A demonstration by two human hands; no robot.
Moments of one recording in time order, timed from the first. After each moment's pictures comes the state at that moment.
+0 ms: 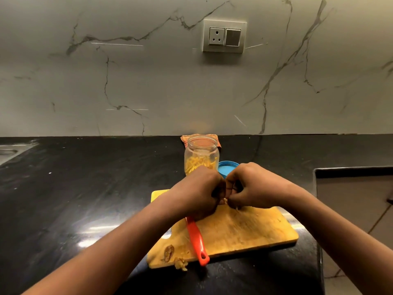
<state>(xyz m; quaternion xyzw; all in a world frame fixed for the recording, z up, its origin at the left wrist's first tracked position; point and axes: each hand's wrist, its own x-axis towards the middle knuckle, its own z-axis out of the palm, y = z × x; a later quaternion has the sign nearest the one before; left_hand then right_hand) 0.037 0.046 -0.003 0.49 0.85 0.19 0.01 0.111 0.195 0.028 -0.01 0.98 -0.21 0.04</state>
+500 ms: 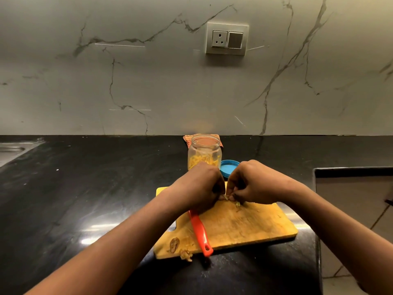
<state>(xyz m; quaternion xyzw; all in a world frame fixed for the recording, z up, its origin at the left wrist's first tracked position) 0.036 0.041 0.001 0.49 0.85 0.18 0.00 0.113 0.193 0.030 -0.01 0.98 -0.18 0.03</state>
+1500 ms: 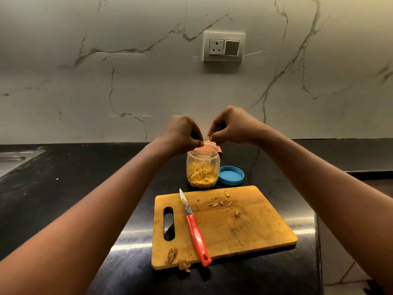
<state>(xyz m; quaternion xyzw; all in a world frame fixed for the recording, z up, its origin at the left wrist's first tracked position) -0.030 0.036 0.076 0.37 0.88 0.25 -0.16 0.030 0.198 0.106 -0.04 0.96 -0.25 -0.14</state>
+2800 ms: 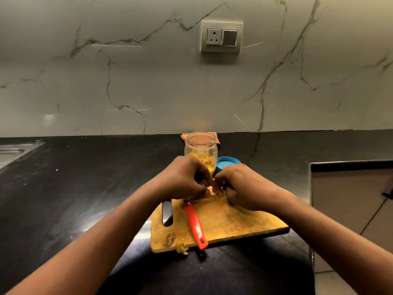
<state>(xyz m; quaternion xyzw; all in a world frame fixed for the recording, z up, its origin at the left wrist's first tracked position) 0.038 0.016 0.015 0.40 0.86 0.28 0.08 0.120 0.176 0.011 -0.07 0.99 -0.12 -0.05</state>
